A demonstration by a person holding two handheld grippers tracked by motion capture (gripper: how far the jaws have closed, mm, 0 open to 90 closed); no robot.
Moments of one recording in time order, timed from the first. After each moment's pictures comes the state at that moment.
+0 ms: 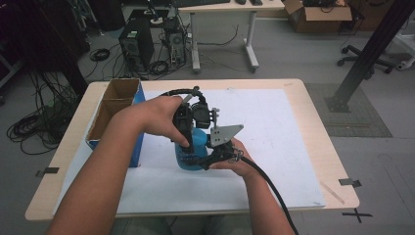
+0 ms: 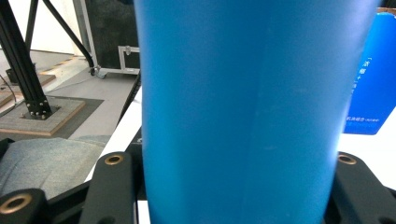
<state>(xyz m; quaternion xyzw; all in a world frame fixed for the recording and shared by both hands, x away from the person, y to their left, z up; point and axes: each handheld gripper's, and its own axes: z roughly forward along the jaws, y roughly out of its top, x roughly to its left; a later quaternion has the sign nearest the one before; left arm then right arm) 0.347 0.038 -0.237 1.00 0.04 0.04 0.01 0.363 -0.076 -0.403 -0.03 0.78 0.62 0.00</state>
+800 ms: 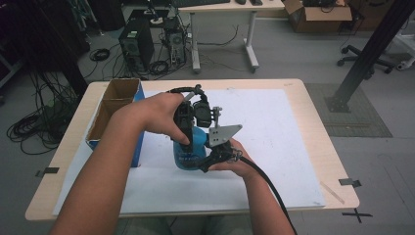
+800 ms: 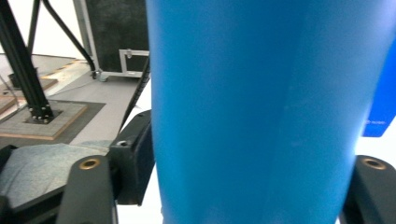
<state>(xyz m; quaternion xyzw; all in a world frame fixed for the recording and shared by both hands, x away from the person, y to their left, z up) 0.348 0.035 -0.232 1.00 0.04 0.04 -0.01 0.360 -0.073 -0.402 -0.03 0.78 0.62 0.00</state>
